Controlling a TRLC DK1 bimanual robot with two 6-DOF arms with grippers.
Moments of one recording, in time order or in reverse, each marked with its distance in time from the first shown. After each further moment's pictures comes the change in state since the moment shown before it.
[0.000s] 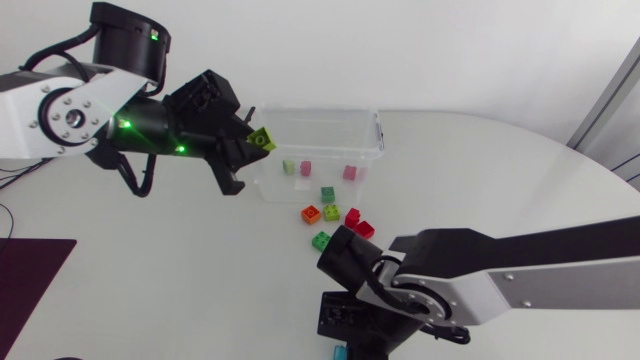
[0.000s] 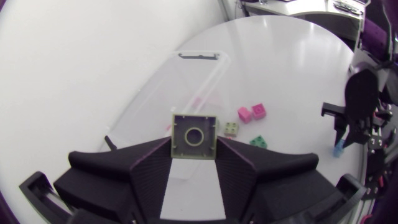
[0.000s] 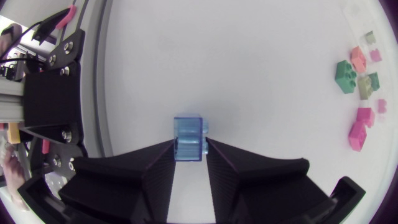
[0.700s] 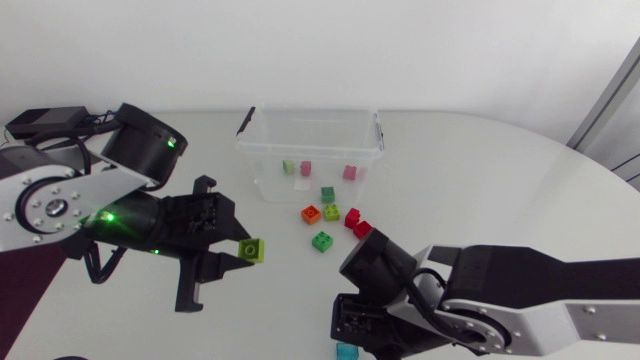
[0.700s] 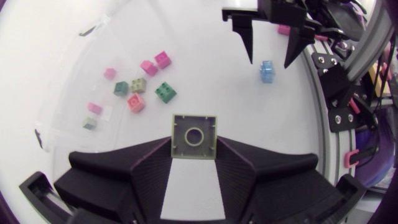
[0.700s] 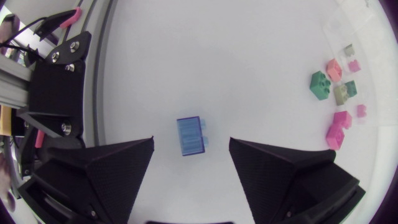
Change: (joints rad) left arm -0.098 -0.174 -0.272 -0.302 0.051 0.294; right arm 0.019 -0.167 -0.113 0.108 0.064 -0.011
